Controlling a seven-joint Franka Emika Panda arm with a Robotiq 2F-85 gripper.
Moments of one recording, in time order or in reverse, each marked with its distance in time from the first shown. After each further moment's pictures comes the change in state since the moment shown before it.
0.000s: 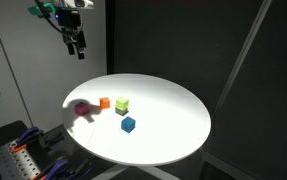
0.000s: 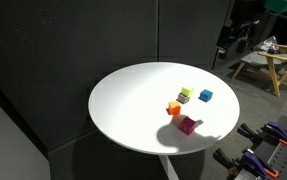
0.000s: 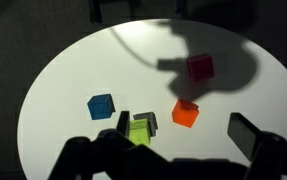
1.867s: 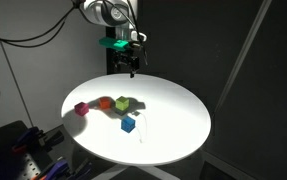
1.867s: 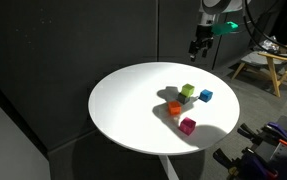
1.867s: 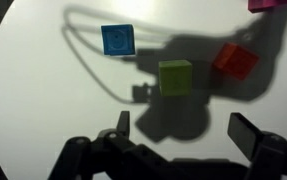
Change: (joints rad) arm -0.057 0.660 -0.179 0.446 0.007 0.201 -0.354
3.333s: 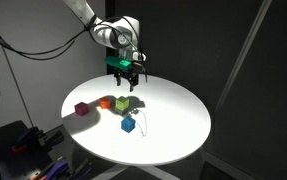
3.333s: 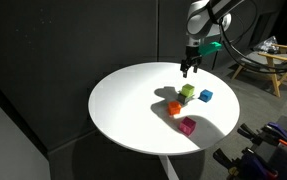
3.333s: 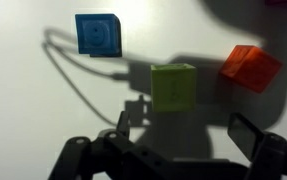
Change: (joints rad) arm 0.000 0.228 0.033 0.091 0.006 0.059 -0.004
